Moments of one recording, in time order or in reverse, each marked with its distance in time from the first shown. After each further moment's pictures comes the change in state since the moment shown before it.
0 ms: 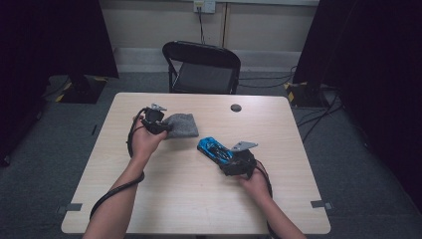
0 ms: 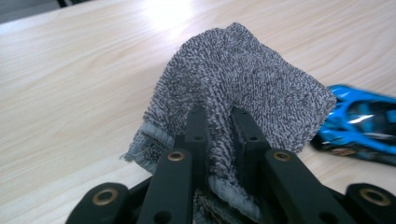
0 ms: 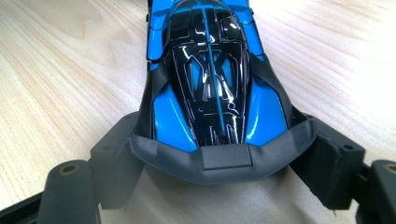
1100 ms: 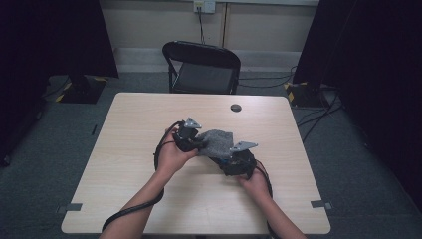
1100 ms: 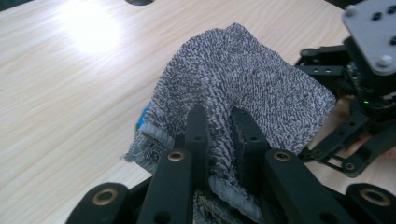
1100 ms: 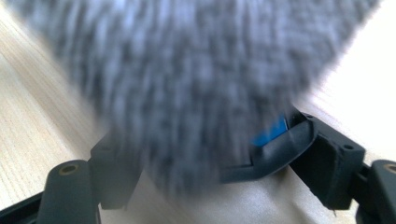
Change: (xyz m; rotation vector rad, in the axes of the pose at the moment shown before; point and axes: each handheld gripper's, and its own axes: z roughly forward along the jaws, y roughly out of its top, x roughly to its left) left arm -0.110 -0.003 0.007 -0.011 -0.256 0.185; right arm 0.000 0.000 0.000 0.000 0.000 -0.001
